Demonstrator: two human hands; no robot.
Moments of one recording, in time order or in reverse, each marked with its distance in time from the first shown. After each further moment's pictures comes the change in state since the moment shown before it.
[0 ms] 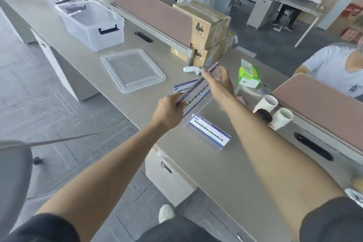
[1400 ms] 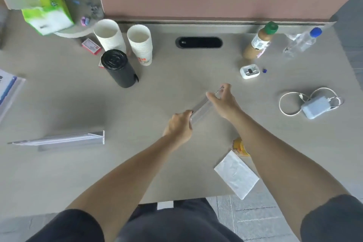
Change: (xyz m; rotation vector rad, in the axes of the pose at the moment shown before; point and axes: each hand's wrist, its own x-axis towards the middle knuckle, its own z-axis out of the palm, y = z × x) left_hand -0.063 0.085 0.485 0.452 -1.018 0.165; right_hand -0.074 0.395 -0.361 -0.152 0.312 0.832
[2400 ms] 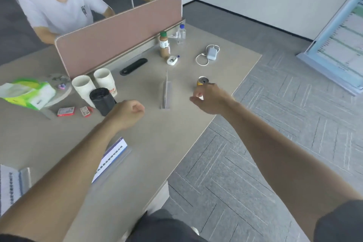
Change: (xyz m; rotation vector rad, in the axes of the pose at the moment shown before) left_hand -0.140 -0.117 -0.229 0.257 -0.189 0.610; right_hand -0.371 -0.065 0.108 -0.330 0.547 0.058
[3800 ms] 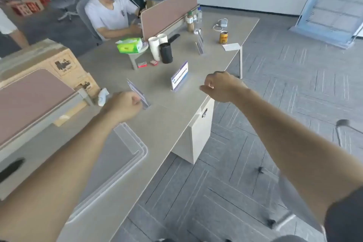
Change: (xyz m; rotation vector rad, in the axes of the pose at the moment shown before) left_hand -0.526 -0.291 -0.171 0.341 0.159 0.198; right_hand -0.482 -0.402 0.131 -0.015 0.154 0.083
